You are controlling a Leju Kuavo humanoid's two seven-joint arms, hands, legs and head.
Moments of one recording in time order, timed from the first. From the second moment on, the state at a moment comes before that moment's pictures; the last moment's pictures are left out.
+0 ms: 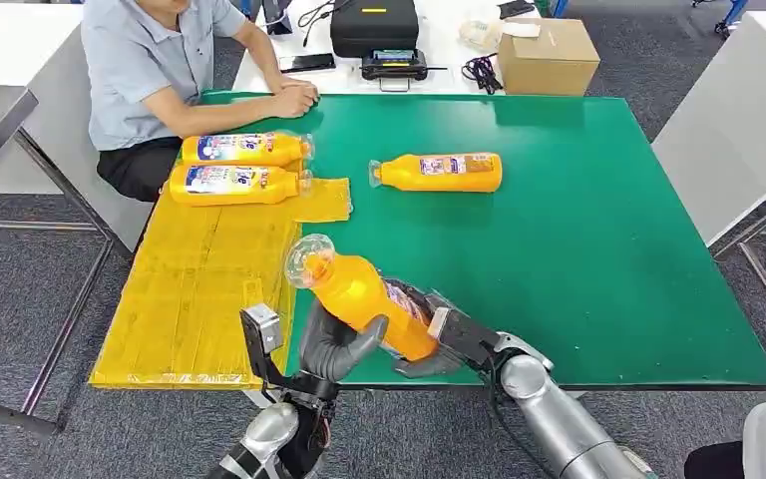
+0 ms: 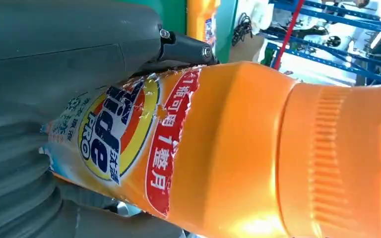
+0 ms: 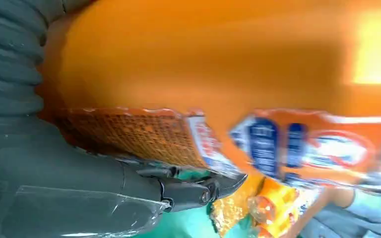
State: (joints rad) left arm -0.23 -0.27 -0.64 -1.11 0.45 0.20 -0.52; right arm -0.33 -0.12 0.54 -1.08 0.13 0.35 -0.55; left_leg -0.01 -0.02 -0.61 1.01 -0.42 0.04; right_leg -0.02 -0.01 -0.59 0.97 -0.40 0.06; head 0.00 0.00
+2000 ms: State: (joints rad) left arm -0.29 -0.19 -0.07 -1.02 -1.56 0.70 0.06; right arm -0.23 -0.09 0.30 -0.98 0.31 0.10 -0.58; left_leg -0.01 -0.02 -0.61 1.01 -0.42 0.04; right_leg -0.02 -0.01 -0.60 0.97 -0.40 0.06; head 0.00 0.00
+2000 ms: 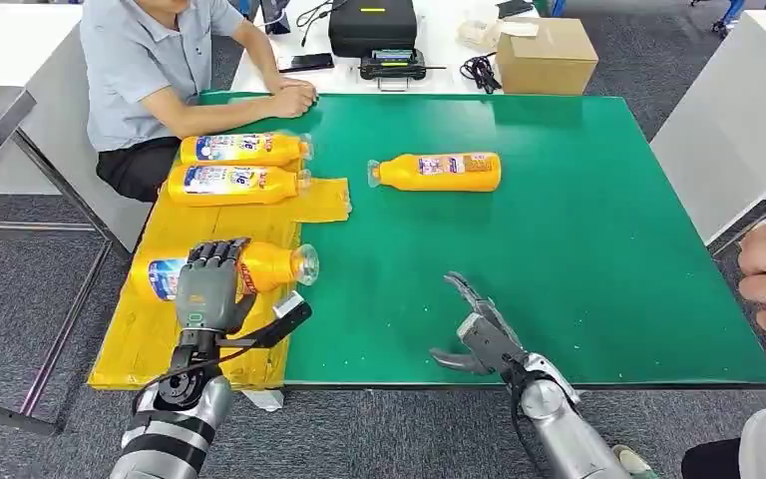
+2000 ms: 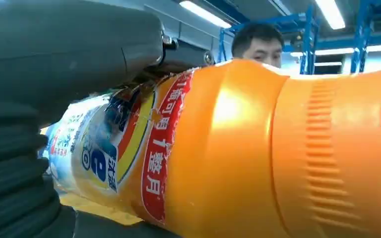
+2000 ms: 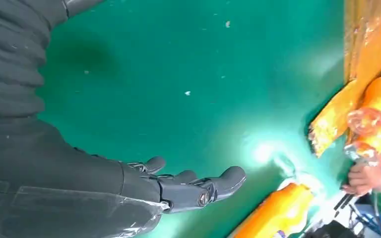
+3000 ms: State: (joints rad) left arm -0.50 -0.17 -0.26 -0.57 -1.43 0.49 0.06; right arm -0.22 -0.07 0.28 -1.01 0.34 0.14 -0.57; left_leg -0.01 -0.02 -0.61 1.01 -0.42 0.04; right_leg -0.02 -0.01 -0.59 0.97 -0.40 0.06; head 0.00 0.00
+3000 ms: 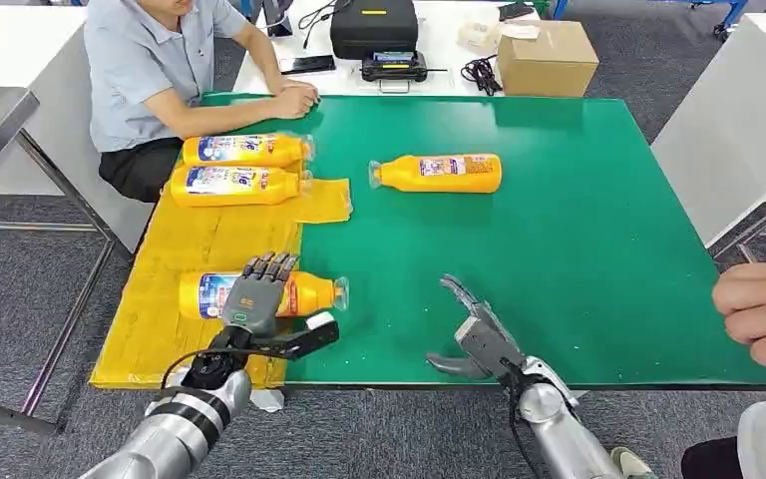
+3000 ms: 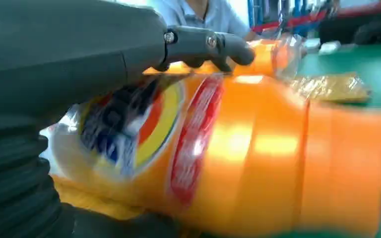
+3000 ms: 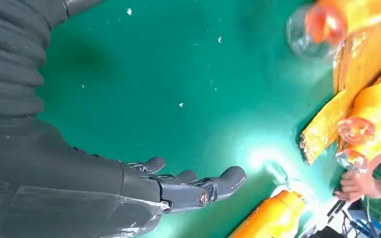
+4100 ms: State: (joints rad) left arm -0.32 -0.18 -0.40 -0.89 -1.46 0.70 -0.02; right arm -0.15 -0.07 0.21 -1.03 0.36 0.11 -0.58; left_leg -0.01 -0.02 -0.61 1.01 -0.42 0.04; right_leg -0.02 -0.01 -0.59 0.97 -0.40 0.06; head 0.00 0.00
